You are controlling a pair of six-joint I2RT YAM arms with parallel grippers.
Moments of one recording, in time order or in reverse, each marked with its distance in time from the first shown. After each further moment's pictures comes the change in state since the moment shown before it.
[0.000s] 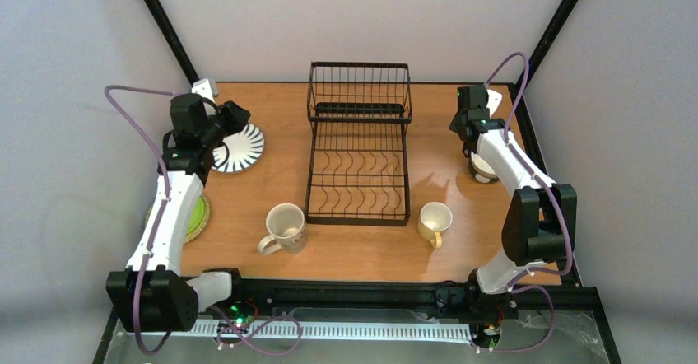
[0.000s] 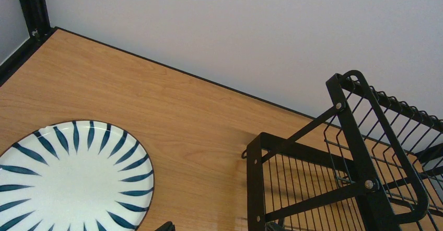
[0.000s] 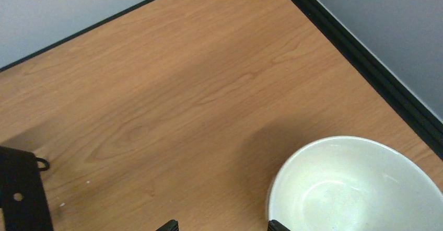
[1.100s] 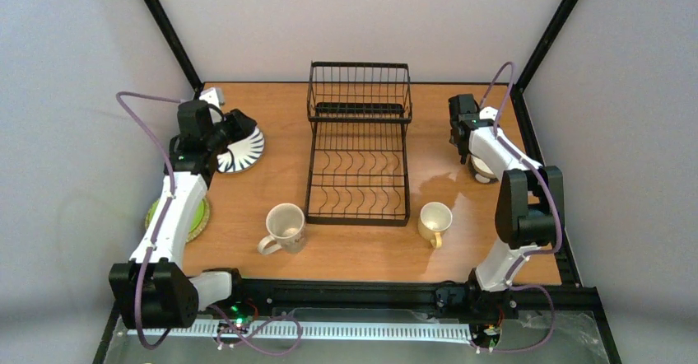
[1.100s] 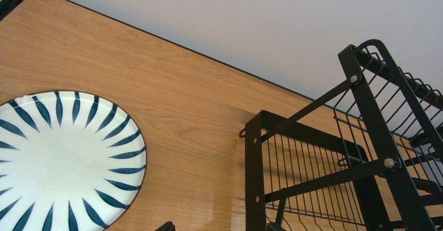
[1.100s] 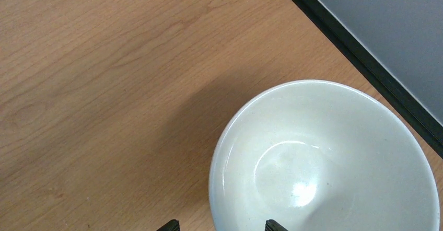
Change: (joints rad) left arm 0.000 0.018 -0.073 0.033 0.047 -0.030; right arm 0.000 0.126 0.002 -0.140 0.151 0.127
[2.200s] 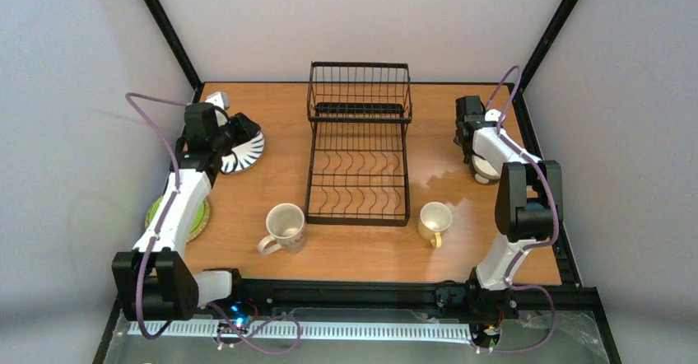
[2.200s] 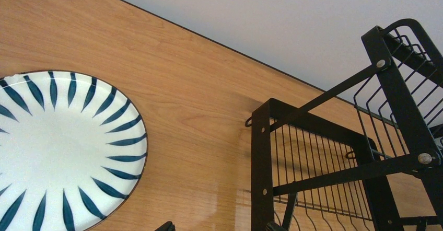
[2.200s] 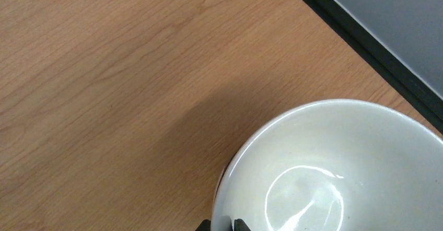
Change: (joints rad) left arm -0.008 0.042 -0.032 0.029 -0.002 -0.017; right arm -0.057 0.053 -0.016 0.083 -0.055 0.000
